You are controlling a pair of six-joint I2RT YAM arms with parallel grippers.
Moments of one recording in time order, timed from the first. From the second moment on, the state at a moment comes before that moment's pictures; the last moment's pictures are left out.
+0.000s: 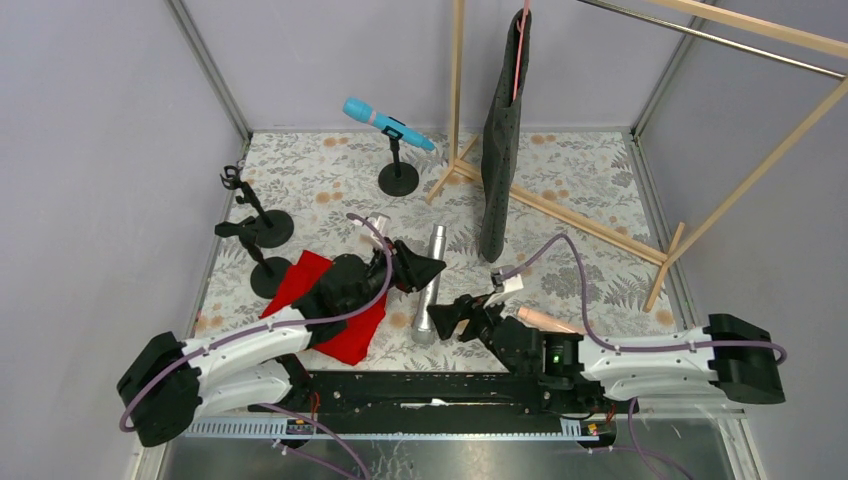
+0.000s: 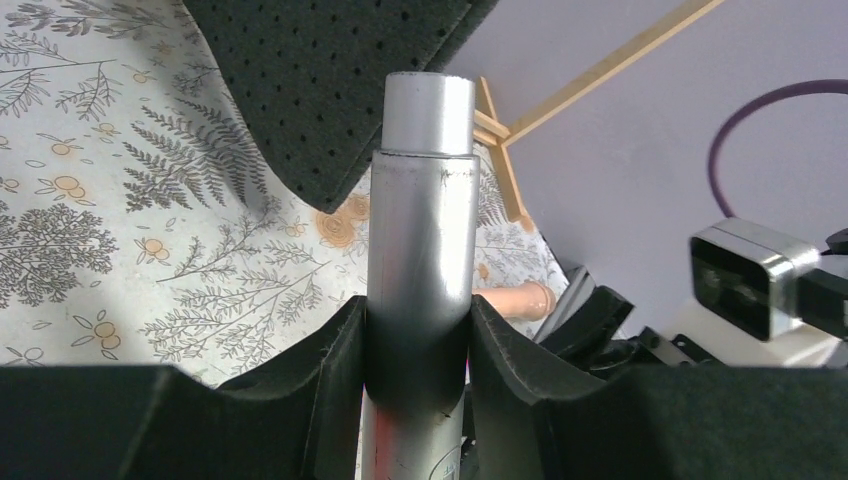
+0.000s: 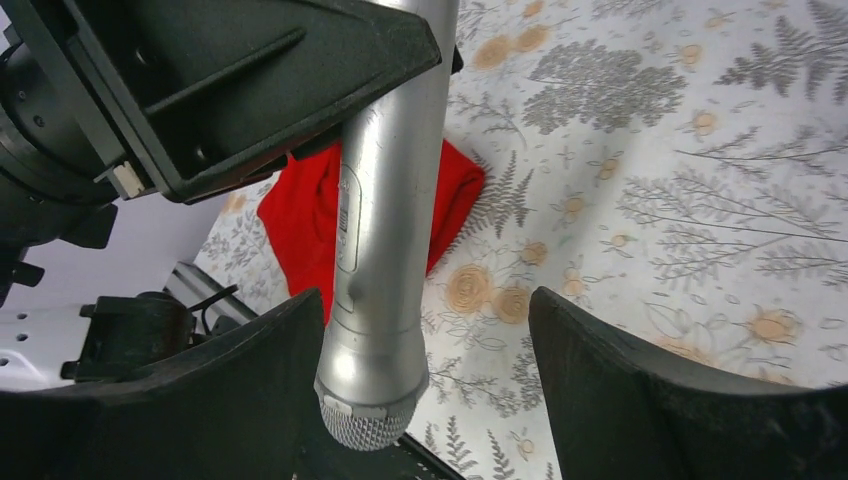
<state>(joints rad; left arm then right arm) -0.86 1.04 0.47 0.48 0.02 -0.76 1.42 0.96 0.38 0.33 0.75 0.79</state>
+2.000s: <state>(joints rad) -0.87 0.75 0.81 -0.24 0.37 -0.27 1.41 0.75 0.56 -0.15 0.50 -0.86</state>
